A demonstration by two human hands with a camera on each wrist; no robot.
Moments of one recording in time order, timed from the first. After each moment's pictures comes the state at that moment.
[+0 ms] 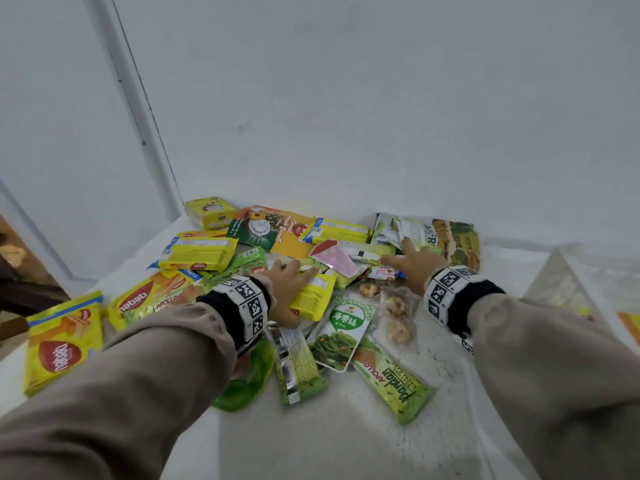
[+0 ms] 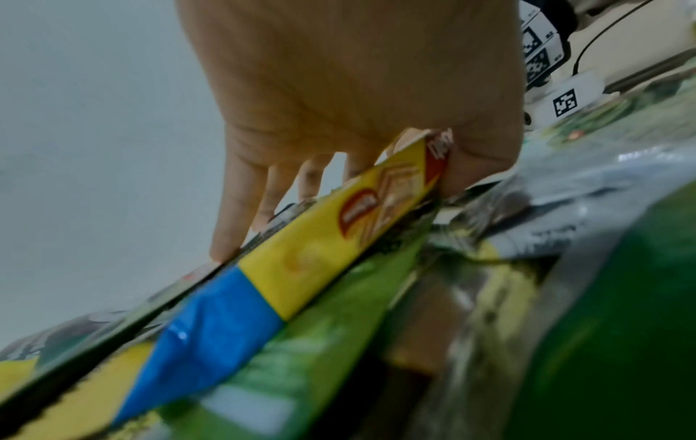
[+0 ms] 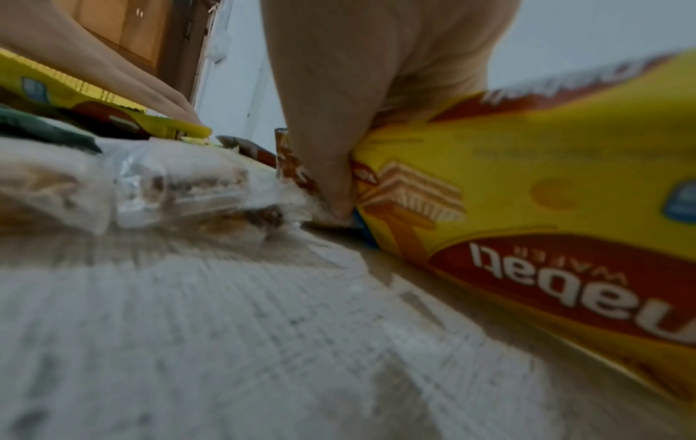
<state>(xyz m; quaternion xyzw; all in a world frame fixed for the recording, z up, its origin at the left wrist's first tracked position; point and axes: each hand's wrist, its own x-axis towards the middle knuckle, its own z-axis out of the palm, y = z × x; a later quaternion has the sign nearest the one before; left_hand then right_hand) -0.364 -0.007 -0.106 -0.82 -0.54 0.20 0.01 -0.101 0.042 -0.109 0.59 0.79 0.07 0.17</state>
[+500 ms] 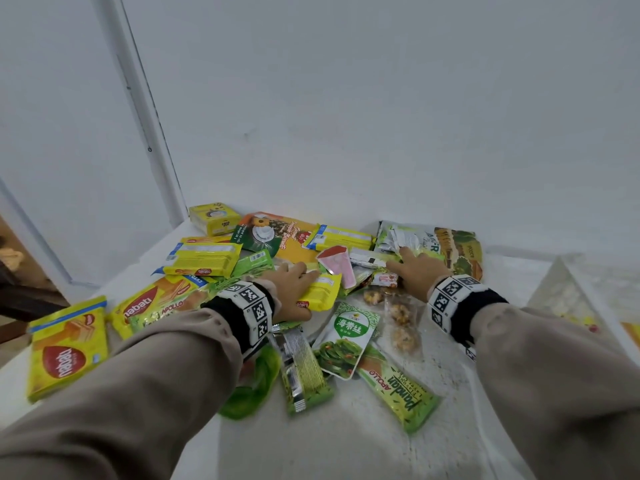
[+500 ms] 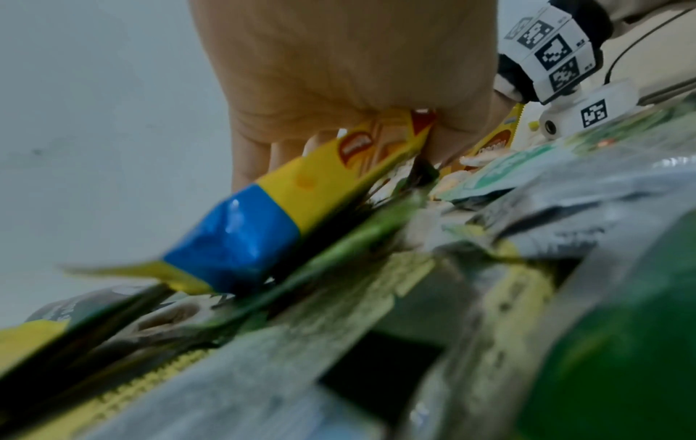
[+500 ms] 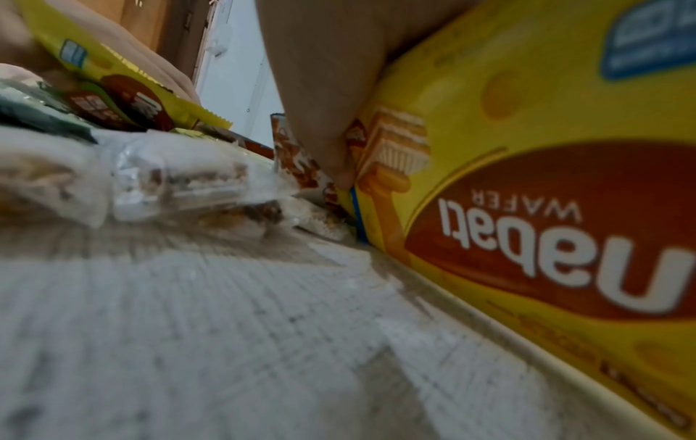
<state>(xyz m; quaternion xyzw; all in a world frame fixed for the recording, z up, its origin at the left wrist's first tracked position) -0.366 -0.005 -0.103 -0.83 -0.54 0.14 0.01 -0.108 0.035 -0.101 0.56 0.80 0.10 0.16</state>
